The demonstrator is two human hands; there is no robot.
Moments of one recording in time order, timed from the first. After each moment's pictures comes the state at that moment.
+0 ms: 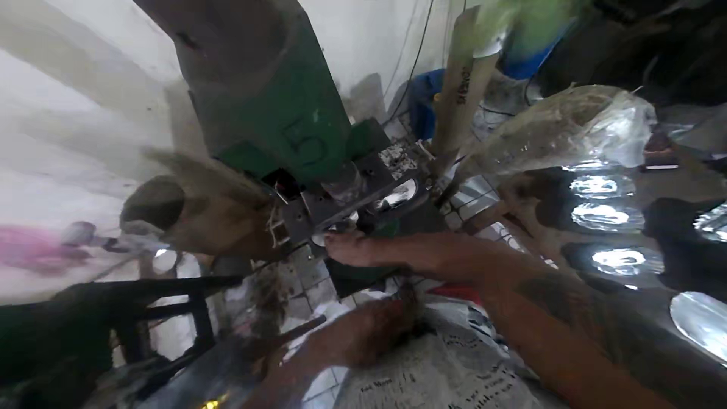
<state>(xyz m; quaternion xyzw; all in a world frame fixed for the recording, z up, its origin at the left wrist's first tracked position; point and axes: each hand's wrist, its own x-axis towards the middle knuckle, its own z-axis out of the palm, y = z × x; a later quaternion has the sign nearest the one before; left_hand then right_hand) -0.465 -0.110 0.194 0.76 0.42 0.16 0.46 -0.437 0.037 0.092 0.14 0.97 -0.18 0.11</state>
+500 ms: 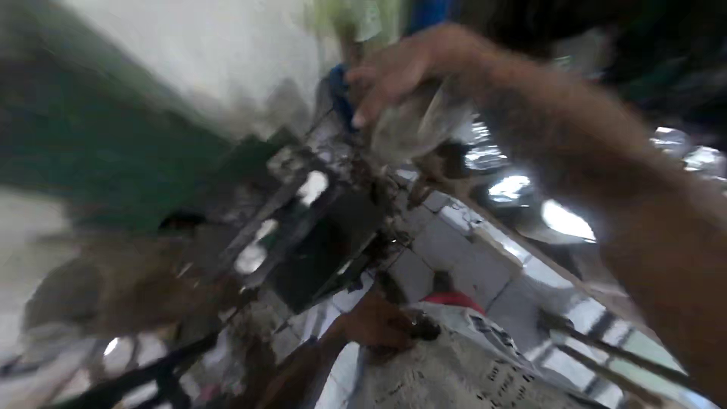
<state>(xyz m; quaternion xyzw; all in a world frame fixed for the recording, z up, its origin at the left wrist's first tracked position) -0.330 -0.092 0.133 0.63 0.27 -0.12 0.72 -0.129 0.218 0.285 0.39 0.86 -0.33 0.01</state>
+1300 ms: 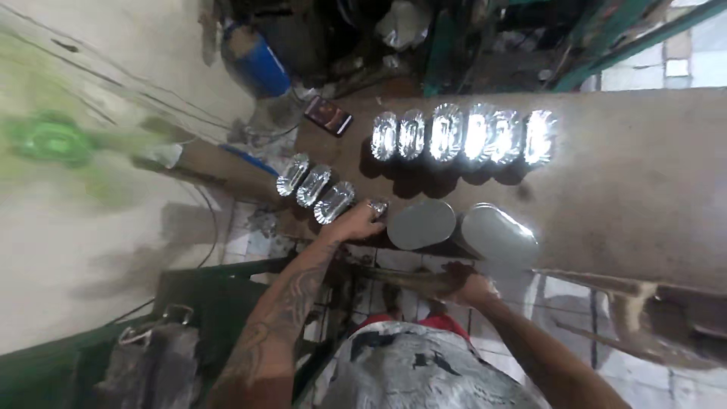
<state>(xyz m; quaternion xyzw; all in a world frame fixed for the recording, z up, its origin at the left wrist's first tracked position) 0.053 0.137 0.038 0.90 0.19 -0.25 0.29 0.168 -0.210 -0.084 0.78 0.43 -0.46 -0.01</state>
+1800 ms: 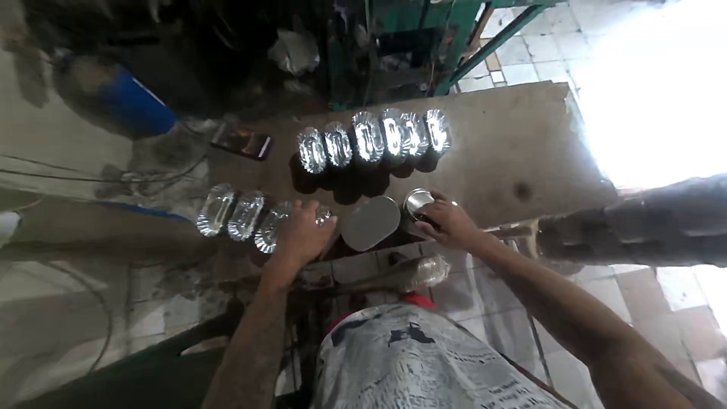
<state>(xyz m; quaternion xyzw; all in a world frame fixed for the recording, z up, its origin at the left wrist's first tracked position) 0.041 0.105 0.131 0.90 0.29 -0.10 0.31 0.244 -0.194 0.059 0.80 0.55 -0.13 -0.22</state>
